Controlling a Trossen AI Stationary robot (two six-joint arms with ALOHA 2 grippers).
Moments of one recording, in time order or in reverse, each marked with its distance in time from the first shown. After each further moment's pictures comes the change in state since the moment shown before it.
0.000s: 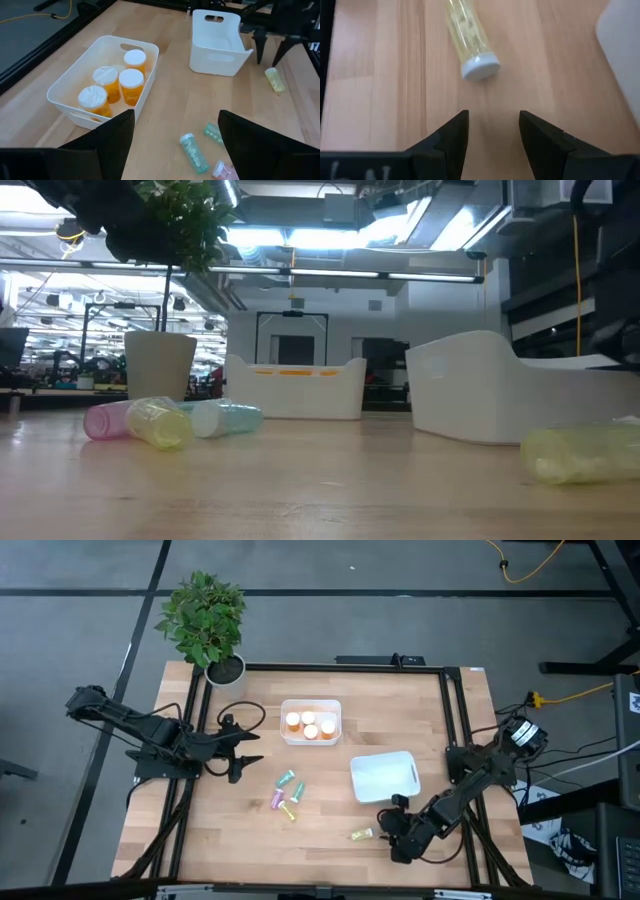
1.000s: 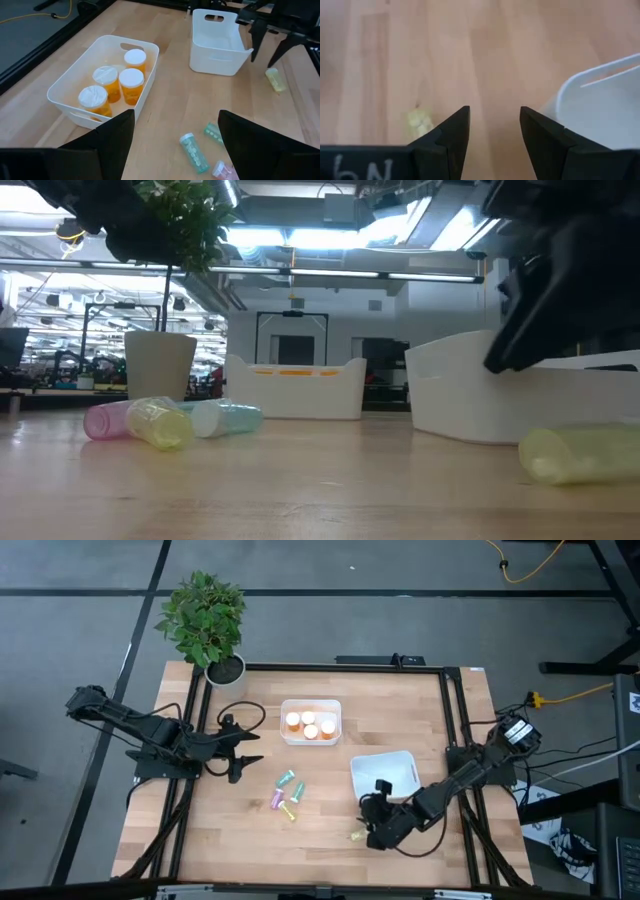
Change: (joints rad) left arm 0.000 0.000 0.000 -0.002 0.000 0.000; right arm -0.154 0.024 0.177 -0.106 0.160 -0.163
